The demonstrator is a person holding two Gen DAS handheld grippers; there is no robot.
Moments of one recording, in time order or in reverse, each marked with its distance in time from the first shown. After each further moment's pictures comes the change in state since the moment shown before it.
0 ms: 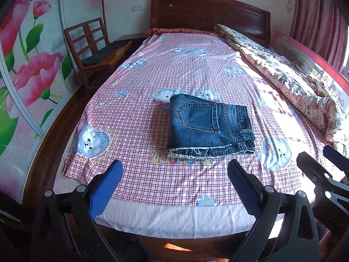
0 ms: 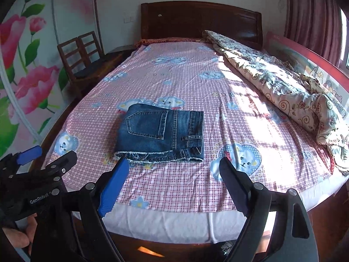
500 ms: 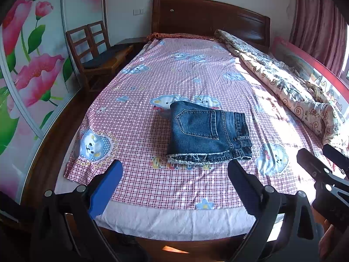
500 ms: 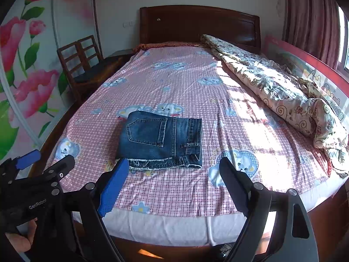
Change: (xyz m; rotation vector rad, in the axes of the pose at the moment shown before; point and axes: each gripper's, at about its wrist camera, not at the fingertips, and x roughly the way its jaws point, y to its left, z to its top) left arm -0.011 0.002 0.007 -0.014 -0.027 -0.007; right arm -0.010 0.001 0.010 0.009 -0.015 -0.010
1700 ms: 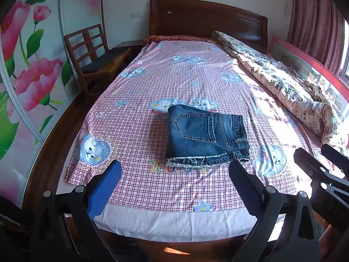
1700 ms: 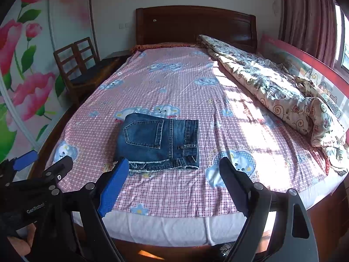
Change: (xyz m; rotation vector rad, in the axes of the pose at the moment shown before) left arm -0.008 -0.007 0.006 0.015 -0.011 0.002; right arm -0.002 -0.004 0.004 0.018 -0.003 -0.018
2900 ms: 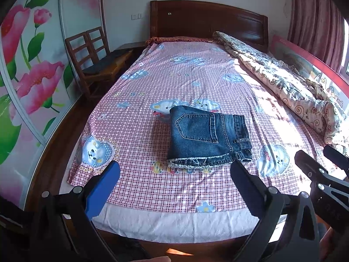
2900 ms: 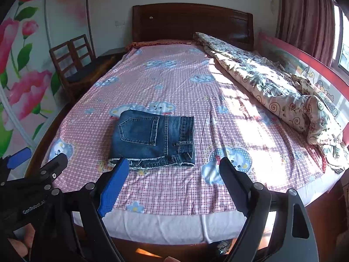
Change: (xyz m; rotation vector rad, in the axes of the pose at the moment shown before) left arm -0.001 -0.005 -0.002 0.013 -0.011 0.023; right arm 0.005 0.001 0.000 0.005 0.020 -0.033
